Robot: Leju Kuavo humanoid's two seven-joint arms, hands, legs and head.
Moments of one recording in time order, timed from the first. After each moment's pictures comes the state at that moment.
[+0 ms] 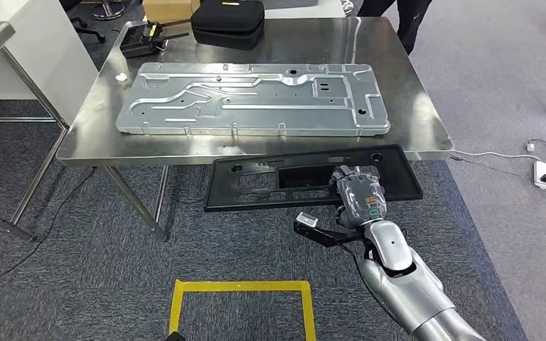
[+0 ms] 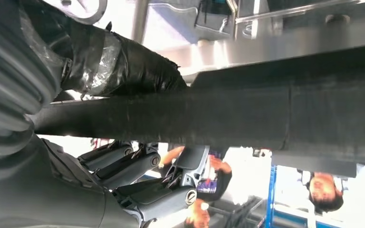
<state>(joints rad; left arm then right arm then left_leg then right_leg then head) -0.12 -0.12 0.47 -0.21 -0.95 -0.12 -0.35 -0.50 -0.19 0.64 -1.15 1.12 -0.41 -0.06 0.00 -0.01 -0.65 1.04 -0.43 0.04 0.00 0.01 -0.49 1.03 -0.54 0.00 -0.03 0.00</state>
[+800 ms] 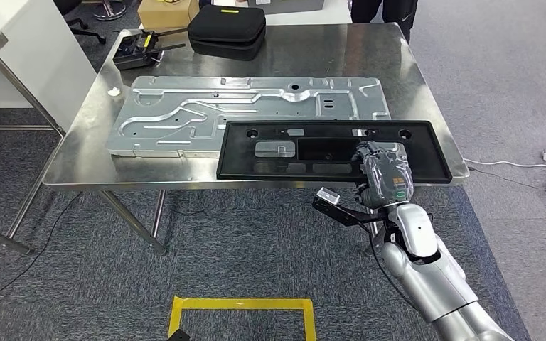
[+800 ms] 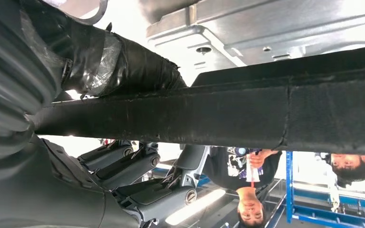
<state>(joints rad) -0.12 -0.12 0.47 -0.21 -0.94 -0.10 -0.36 -0.52 -0.25 0.57 -1.27 1.08 -0.39 -0.07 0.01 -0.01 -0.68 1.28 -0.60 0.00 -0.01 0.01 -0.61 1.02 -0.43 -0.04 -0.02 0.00</state>
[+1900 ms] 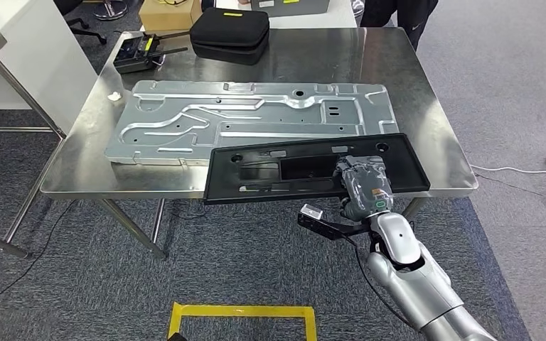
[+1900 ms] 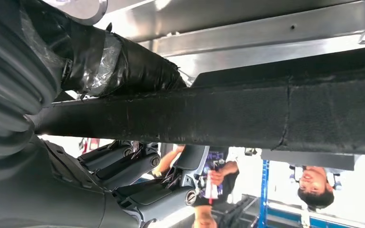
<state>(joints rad) -0.11 -0.12 0.47 -0.21 -0.95 -0.10 -0.38 -0.51 -0.21 0.63 -1.22 1.09 -0.35 -0.07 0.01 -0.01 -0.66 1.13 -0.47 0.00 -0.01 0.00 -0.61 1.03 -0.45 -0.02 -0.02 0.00</state>
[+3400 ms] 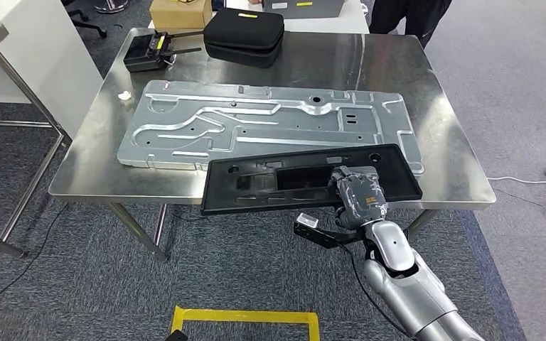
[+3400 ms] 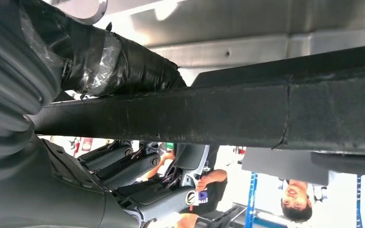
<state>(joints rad) -0.13 -0.13 0.46 -0.21 -0.97 -0.10 -0.36 -0.49 -0.21 0.64 -1.19 1.08 -0.37 -0.08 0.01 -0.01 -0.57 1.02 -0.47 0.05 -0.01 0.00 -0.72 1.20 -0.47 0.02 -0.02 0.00</state>
